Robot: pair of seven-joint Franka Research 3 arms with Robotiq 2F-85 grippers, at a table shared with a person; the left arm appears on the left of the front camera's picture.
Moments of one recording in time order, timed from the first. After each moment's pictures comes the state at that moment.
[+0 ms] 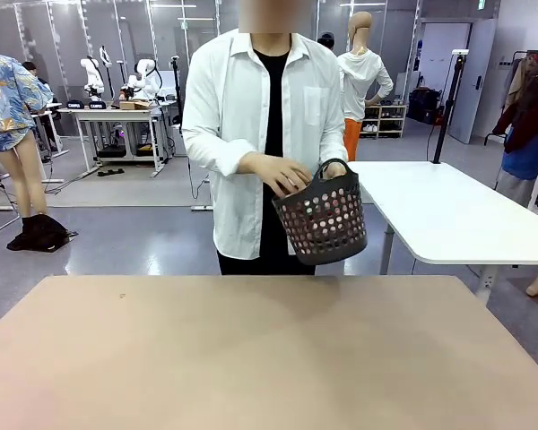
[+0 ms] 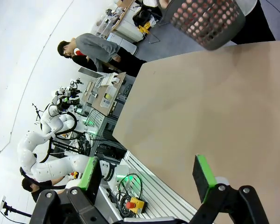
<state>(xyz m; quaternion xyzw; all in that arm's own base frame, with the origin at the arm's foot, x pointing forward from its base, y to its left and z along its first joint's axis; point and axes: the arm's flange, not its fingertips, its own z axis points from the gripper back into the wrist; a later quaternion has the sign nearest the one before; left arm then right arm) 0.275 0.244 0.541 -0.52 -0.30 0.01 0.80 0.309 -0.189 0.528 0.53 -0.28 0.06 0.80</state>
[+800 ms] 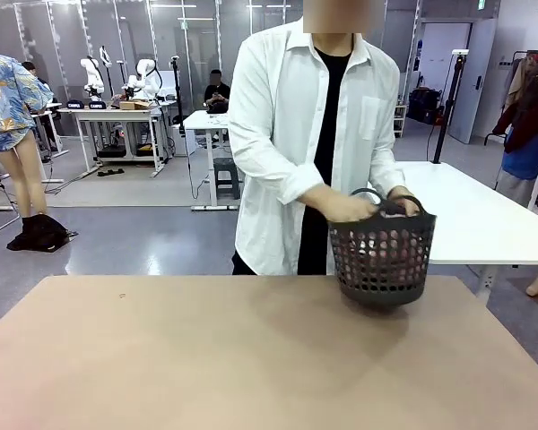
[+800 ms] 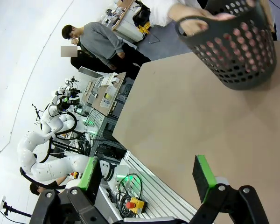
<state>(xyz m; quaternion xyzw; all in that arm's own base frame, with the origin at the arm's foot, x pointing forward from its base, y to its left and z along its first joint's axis) 0.275 0.244 0.541 -0.52 -0.30 0.01 0.80 0.309 -0.189 0.528 0.53 -0.28 0.06 0.80</state>
